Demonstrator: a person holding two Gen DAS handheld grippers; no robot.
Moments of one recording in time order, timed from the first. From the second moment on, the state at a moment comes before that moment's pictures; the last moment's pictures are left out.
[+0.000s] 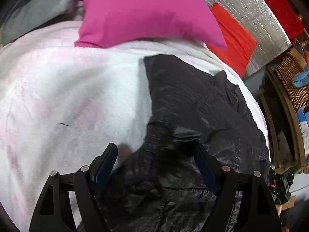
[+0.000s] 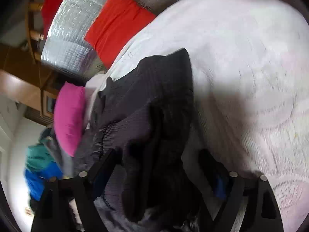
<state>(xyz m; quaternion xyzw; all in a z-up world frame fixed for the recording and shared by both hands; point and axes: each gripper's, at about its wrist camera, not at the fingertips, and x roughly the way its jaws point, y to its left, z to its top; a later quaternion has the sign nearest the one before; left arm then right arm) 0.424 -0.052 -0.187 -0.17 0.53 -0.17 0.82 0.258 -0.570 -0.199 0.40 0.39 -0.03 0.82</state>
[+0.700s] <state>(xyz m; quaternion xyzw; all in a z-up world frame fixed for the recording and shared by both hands) 0.394 -0.094 -0.180 -0.04 0.51 -0.16 0.84 0.262 -0.523 -0.178 0.29 0.39 -0.16 0.86</state>
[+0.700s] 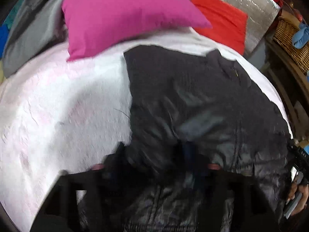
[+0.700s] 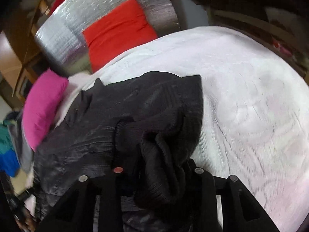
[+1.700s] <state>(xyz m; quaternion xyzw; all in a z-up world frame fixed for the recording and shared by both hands) 0.396 -0.068 -0.166 -0.12 0.48 -0.19 0.85 0.245 -0.504 -0.148 0.24 0.32 -0.20 0.89</state>
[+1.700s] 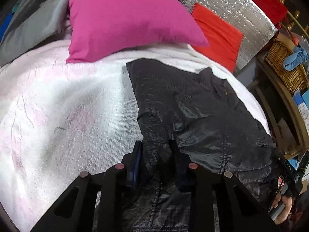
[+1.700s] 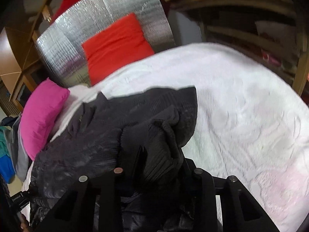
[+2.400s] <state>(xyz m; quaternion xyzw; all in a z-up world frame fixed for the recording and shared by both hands) 0.379 -0.061 -0.165 -0.09 0.47 -0.17 0.86 0.224 -0.556 -0.169 0.37 0.36 -0.12 0.85</state>
